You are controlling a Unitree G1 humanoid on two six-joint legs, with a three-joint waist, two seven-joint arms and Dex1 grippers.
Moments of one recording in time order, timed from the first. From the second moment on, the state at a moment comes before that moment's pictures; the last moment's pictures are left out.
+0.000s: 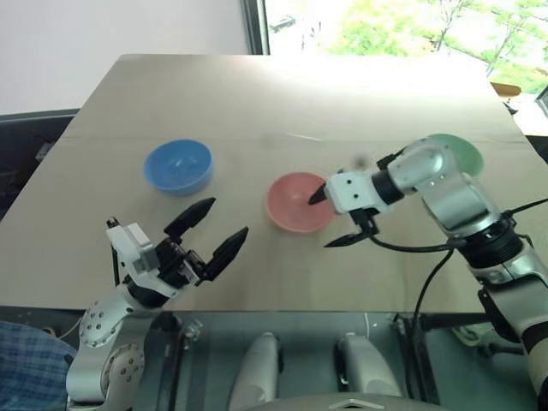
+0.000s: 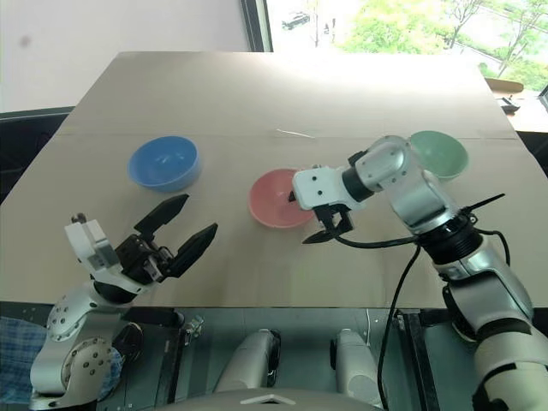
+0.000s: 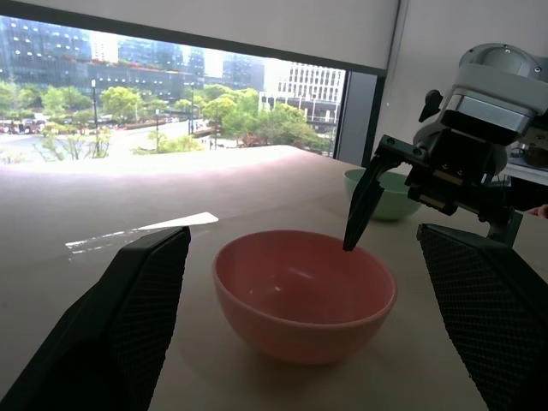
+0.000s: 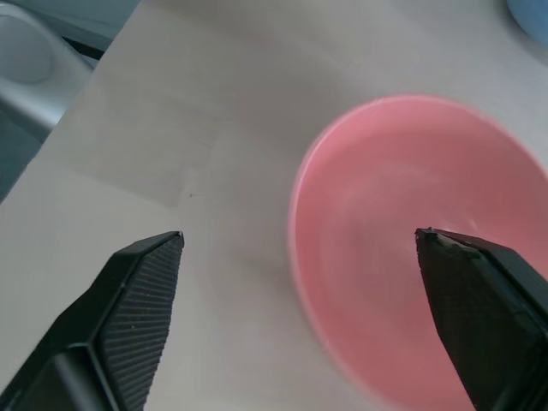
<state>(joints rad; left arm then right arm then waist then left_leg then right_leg) 0.20 0.44 0.27 -0.46 -0.70 0.05 -0.82 -0.89 -0.61 0.40 -0.03 0.01 0.34 1.45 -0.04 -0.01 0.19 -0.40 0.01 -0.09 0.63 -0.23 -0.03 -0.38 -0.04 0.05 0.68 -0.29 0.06</state>
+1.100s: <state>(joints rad) -0.06 0.45 0.10 -0.40 -0.67 0.12 -0.88 -0.85 -0.83 0.21 0.67 -0.17 0.28 0.99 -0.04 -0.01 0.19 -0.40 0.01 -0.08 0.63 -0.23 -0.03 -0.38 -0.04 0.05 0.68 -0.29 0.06</state>
